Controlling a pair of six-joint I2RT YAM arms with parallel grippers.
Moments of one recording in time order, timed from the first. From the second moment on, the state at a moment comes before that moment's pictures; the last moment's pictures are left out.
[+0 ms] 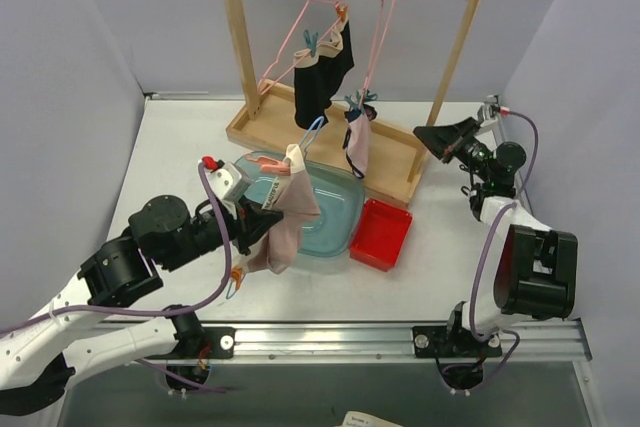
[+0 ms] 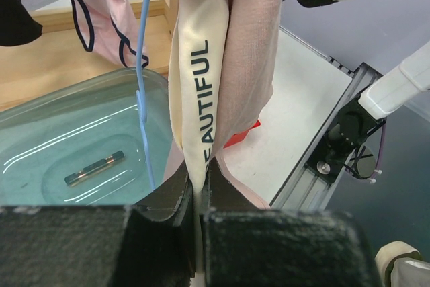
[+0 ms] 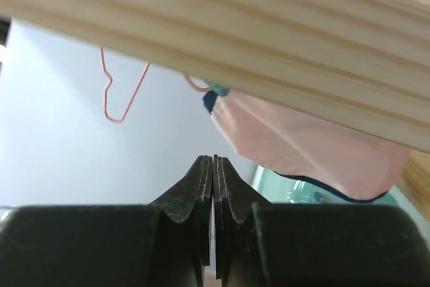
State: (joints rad) left arm -1.00 0.73 1.11 -0.53 -0.06 -0.23; right arm -0.20 1.51 0.69 1.04 -0.91 1.49
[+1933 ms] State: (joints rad) left arm -1.00 0.94 1.28 -0.62 -0.02 -0.06; right arm -0.04 1.35 1.18 0.12 -0.58 0.52
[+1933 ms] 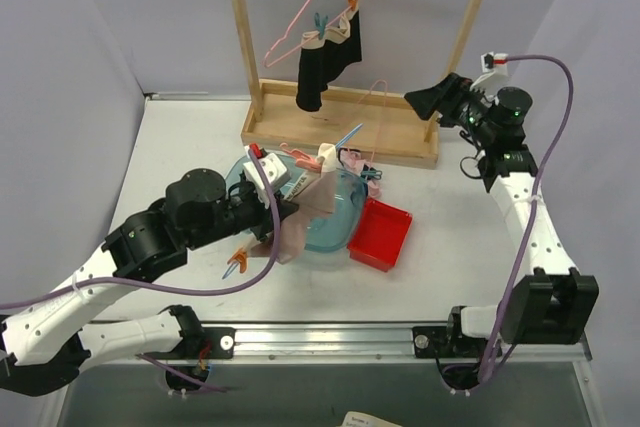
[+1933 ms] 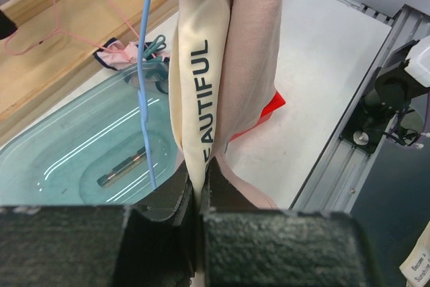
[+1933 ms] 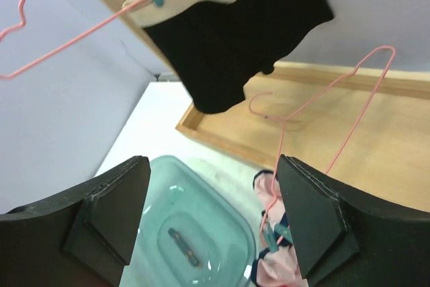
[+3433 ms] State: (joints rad) left arm -1.60 1.28 0.53 0.93 -1.16 1.78; right arm 0.35 1.22 1.02 -0.17 -0.59 0.50
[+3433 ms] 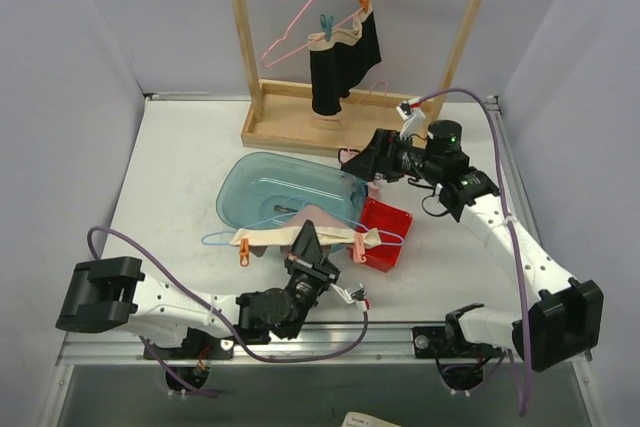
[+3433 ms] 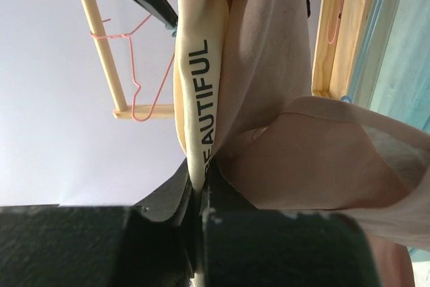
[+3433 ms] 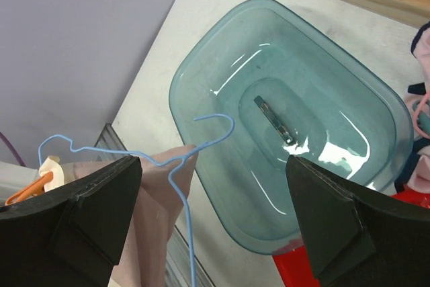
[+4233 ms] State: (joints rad) left arm -1.63 1.40 0.56 1.08 -1.17 1.88; right arm 0.52 1.68 0.89 0.84 -0.94 1.16
